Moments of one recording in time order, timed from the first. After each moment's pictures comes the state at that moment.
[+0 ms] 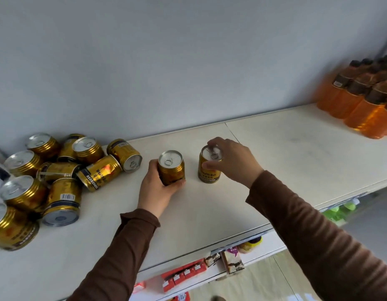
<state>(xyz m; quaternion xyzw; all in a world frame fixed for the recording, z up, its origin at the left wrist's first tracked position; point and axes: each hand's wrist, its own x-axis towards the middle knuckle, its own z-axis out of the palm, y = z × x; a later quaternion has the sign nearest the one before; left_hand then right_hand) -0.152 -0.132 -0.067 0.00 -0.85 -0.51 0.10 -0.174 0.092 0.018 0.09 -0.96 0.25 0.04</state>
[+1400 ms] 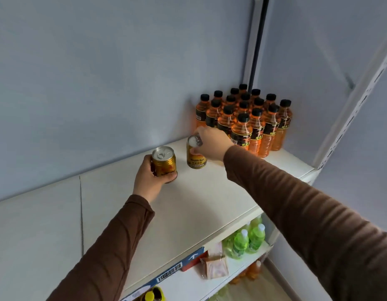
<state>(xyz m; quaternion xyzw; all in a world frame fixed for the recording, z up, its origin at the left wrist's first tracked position) -0.302 0.324 -0.035 -0.09 -0.82 -0.57 0.05 -0.299 0.540 0.065 0.04 -0.99 0.14 0.08</state>
